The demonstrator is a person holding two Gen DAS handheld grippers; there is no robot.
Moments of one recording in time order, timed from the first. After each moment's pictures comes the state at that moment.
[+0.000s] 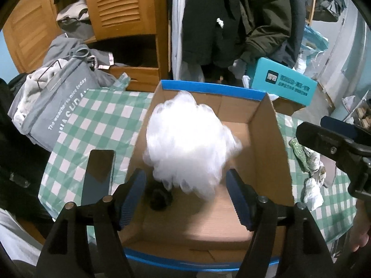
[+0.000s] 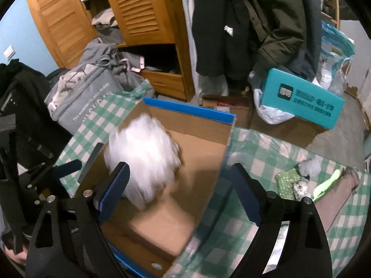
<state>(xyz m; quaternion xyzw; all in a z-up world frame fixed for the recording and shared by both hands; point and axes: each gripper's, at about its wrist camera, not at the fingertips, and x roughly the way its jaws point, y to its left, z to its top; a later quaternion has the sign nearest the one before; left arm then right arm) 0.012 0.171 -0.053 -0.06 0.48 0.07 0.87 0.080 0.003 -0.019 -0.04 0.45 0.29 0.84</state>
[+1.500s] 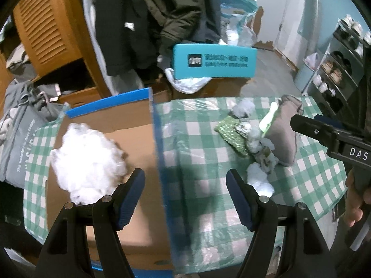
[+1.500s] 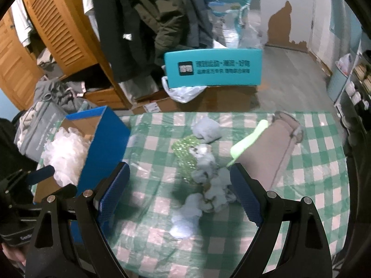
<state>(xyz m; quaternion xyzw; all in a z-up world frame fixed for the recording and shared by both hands) 0.034 -0.008 -0.045 0.03 0.49 -0.05 0.87 0.085 -0.211 -0.042 0.06 0.47 0.14 0.87</state>
